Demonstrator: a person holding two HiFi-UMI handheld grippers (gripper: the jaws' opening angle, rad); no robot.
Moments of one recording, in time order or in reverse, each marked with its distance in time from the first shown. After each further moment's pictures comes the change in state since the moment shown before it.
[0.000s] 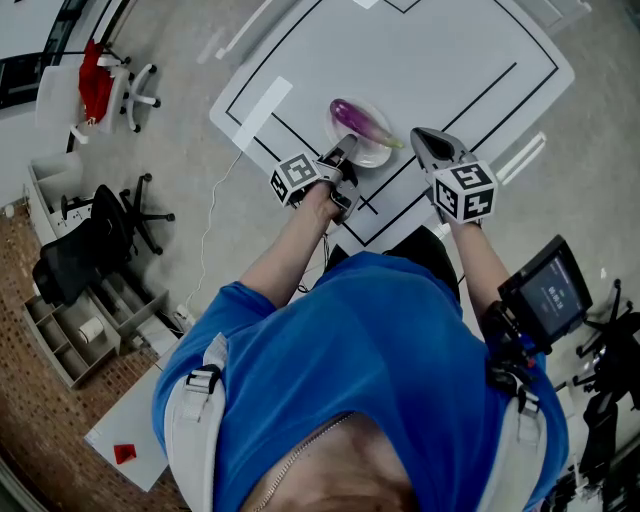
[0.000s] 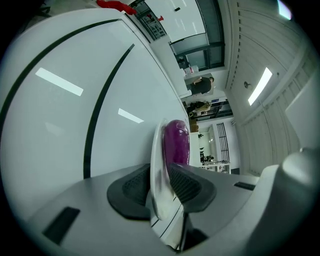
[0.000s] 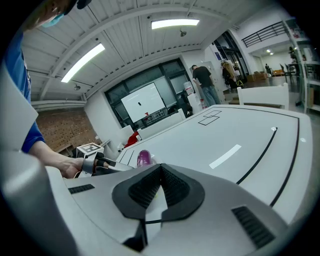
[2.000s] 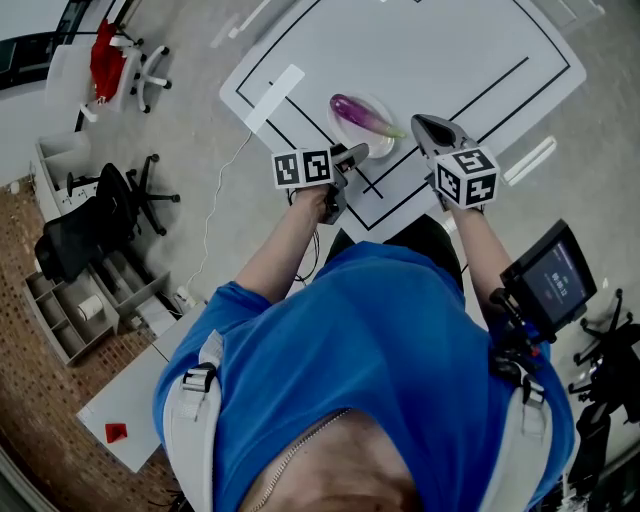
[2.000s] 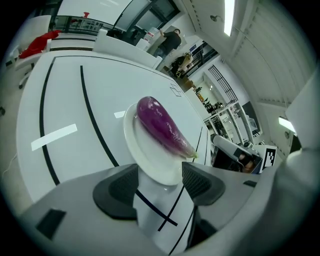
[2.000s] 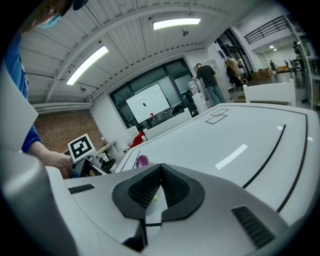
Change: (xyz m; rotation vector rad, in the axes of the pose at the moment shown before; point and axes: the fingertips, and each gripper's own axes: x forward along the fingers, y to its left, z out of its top) left arm -0.035 0.012 -0.035 0.554 0.310 0.240; right arm 0.007 0.014 0.001 -0.008 -0.007 0.066
